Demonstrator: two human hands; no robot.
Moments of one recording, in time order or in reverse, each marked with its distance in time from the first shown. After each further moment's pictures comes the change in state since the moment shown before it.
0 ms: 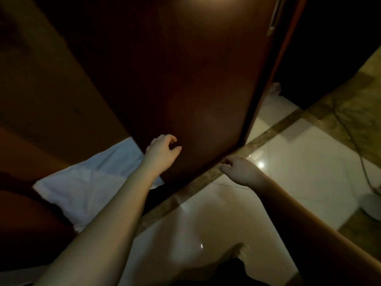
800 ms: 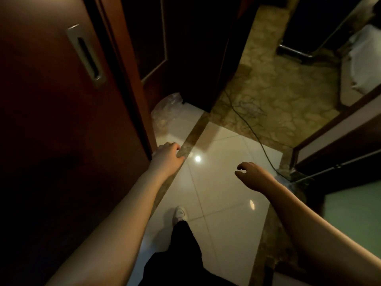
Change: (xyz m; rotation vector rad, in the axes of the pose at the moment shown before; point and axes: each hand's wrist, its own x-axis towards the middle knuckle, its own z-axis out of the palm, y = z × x) left_hand 0.305 0.391 0.256 0.156 -0.396 0.464; right_hand 0.105 0.413 -0.250 0.051 0.190 0.583
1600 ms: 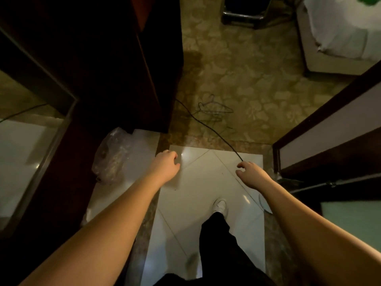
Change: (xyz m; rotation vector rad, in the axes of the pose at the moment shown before) left_hand 0.483 0.228 0.053 0.217 -0.293 0.208; right_hand 0.376 0.208 -0.174 0.306 -0.046 0.341
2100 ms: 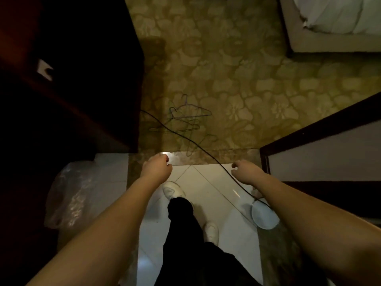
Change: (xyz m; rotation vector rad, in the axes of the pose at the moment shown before) left_hand 0.324 0.079 0.009 0.107 -0.201 -0.040; right_hand 0.271 0.051 -0.112 -0.075 -0.192 0.138
